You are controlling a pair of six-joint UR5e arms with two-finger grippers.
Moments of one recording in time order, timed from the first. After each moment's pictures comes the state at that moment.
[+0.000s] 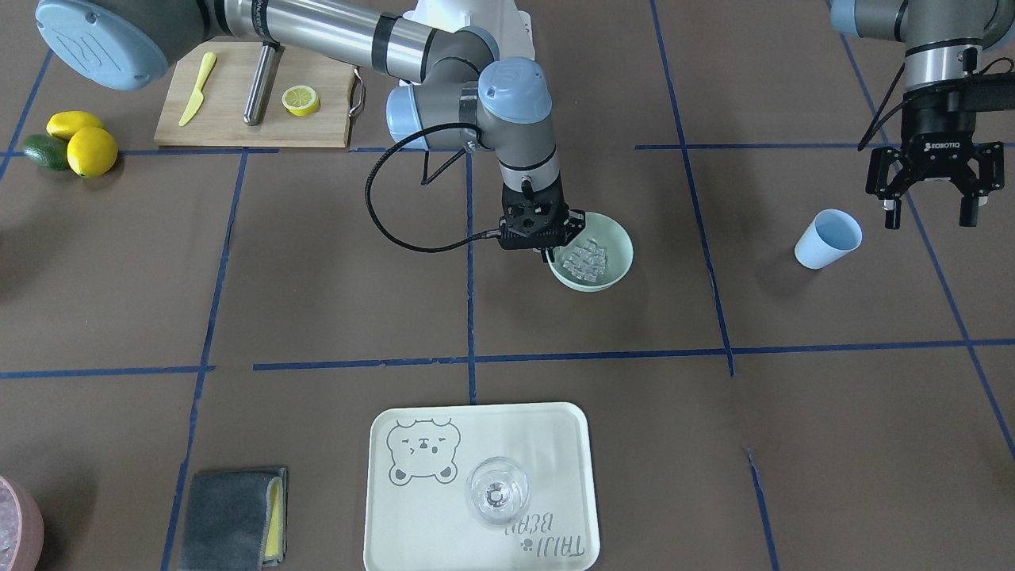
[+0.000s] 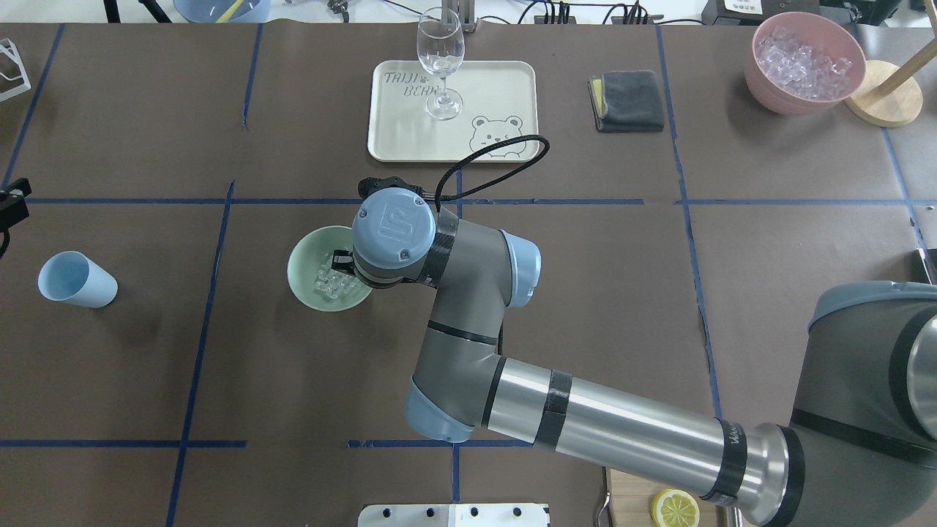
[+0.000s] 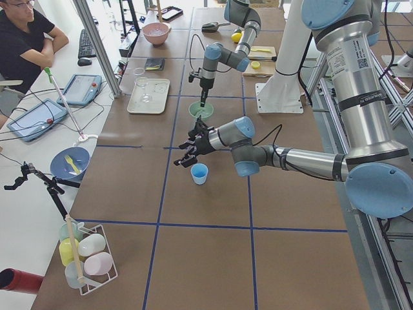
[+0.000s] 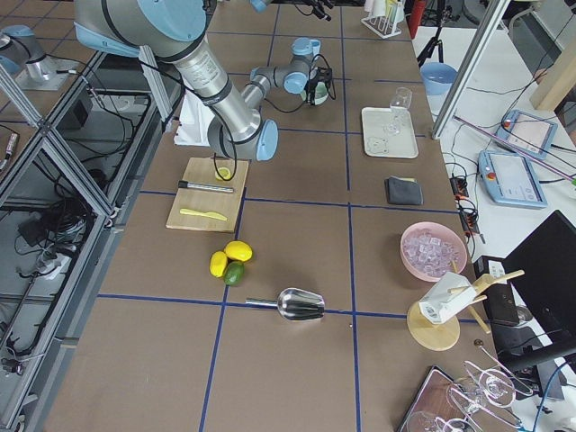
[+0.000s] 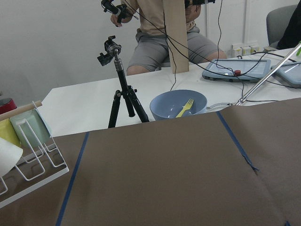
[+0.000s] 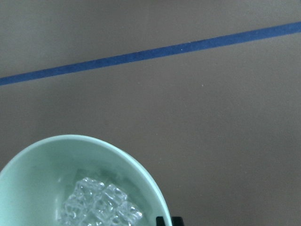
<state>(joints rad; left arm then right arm) -0.81 -1.24 -1.91 -2.68 -1.27 -0.77 0.41 -0.58 1.26 -1.23 1.73 1.44</state>
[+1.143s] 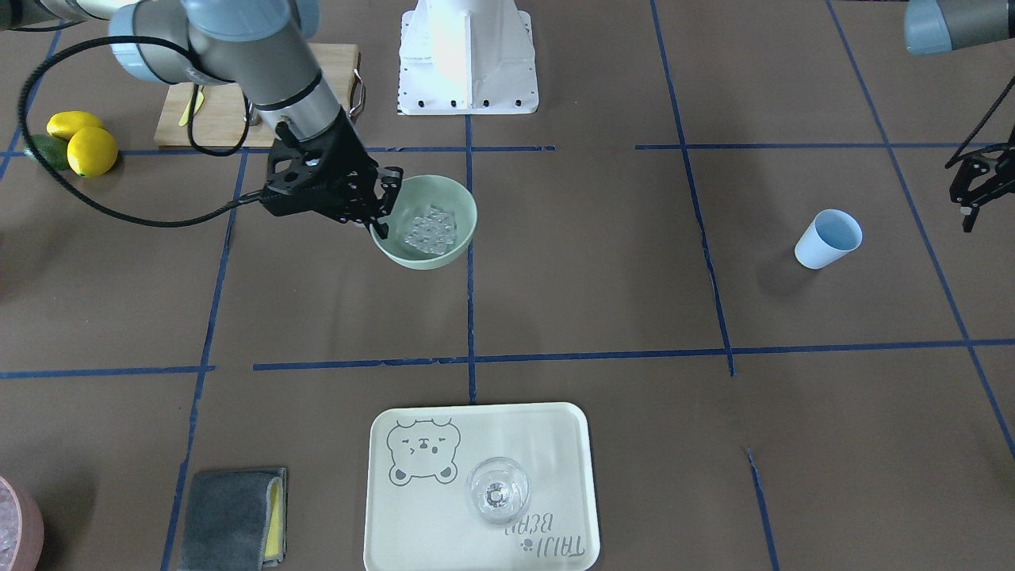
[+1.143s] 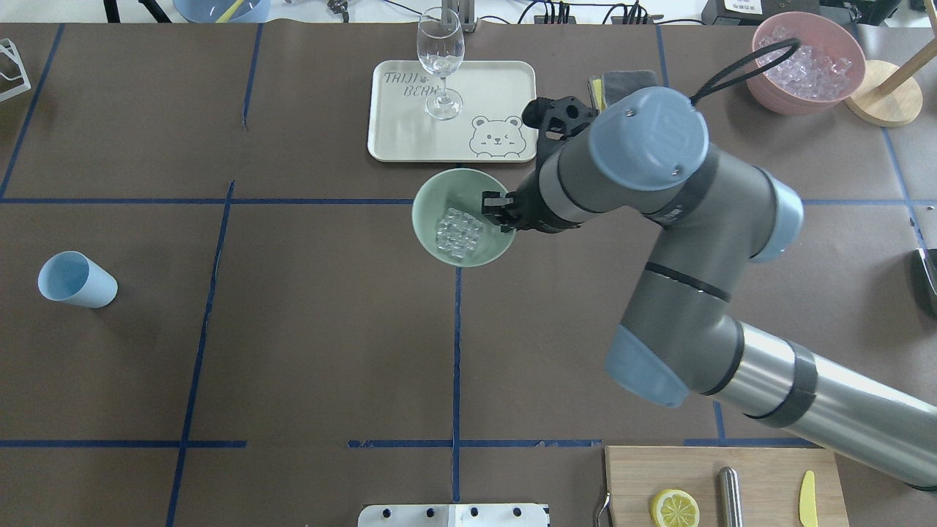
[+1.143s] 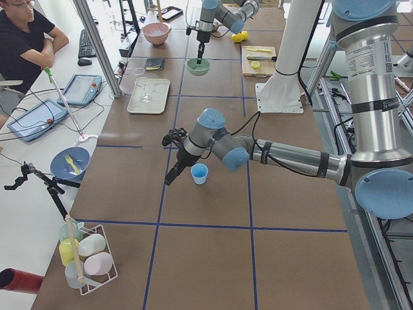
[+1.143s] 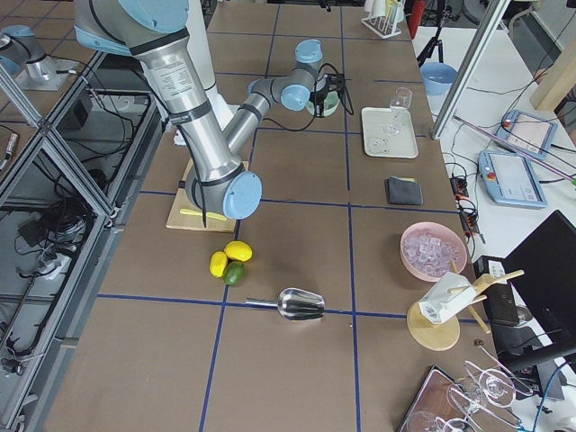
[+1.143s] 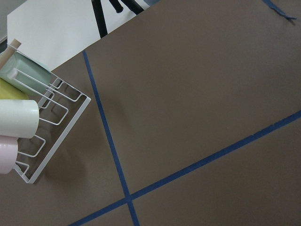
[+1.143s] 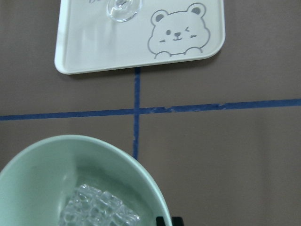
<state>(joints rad) -1.25 -1.43 -1.91 -2.01 -1.89 -0.12 0.69 -1.11 1.92 -1.37 1.96 1.20</state>
